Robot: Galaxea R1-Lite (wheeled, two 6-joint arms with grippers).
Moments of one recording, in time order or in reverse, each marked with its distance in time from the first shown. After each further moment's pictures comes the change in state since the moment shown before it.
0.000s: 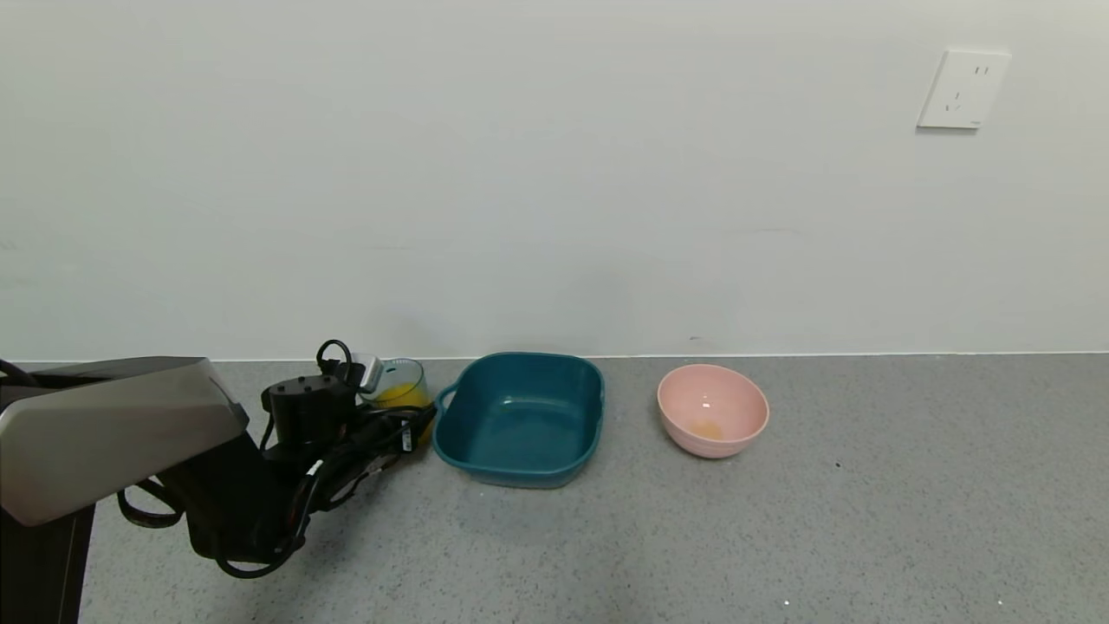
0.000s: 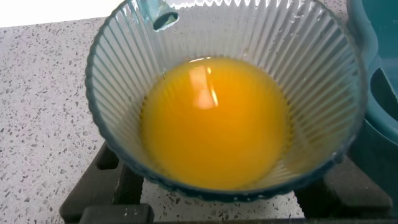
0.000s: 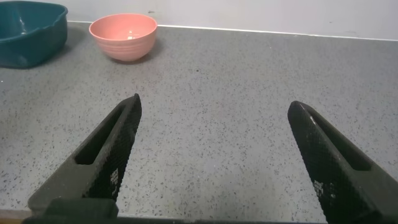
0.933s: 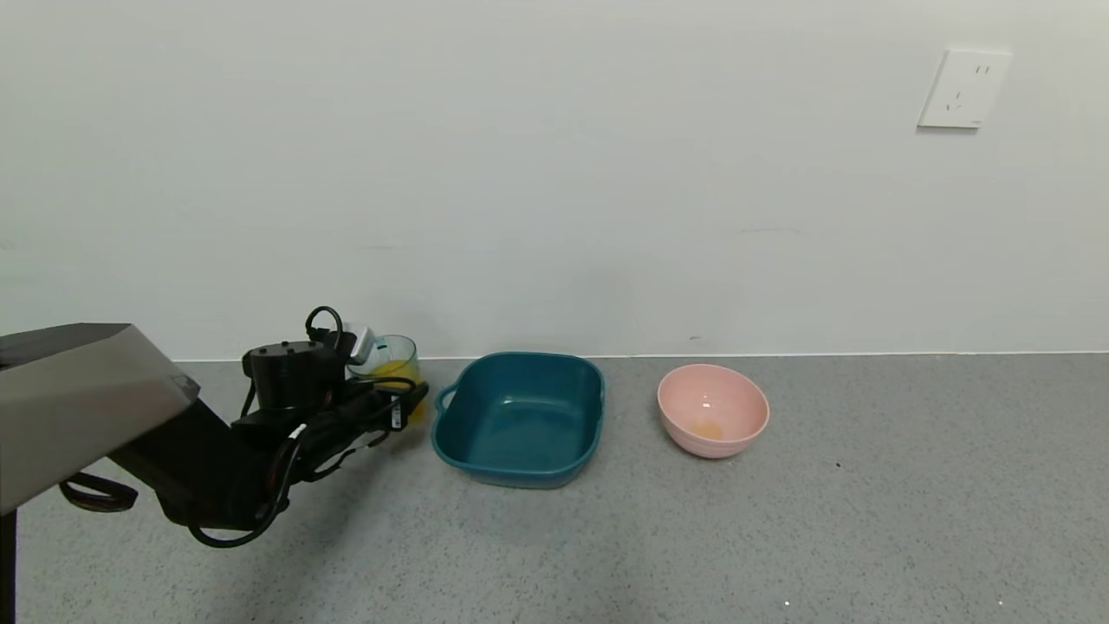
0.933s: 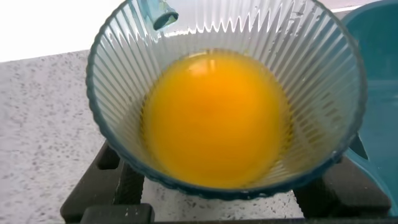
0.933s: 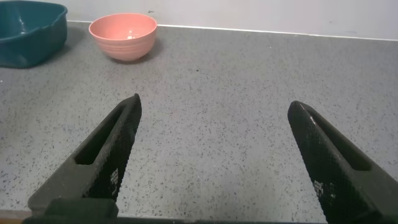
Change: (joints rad) left arm 0.006 -0.141 -0.065 0.208 0.017 0.050; right arm 0.000 0.000 0.000 0.001 0.000 0.000
